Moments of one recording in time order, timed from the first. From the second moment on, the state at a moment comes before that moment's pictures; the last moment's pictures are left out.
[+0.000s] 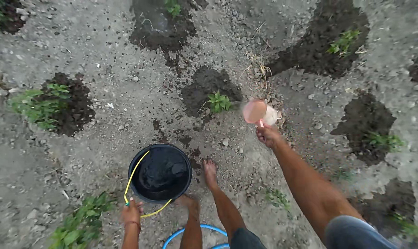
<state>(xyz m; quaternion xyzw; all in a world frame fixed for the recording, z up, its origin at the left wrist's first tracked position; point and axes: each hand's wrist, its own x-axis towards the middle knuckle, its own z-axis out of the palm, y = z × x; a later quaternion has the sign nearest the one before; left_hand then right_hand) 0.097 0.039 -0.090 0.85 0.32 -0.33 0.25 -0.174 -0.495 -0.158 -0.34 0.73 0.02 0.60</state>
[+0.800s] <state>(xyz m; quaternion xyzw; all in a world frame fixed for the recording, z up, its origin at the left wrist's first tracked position) -0.121 0.164 0.004 0.89 0.09 -0.42 0.18 -0.167 -0.210 -0.059 -0.62 0.46 0.21 0.61</state>
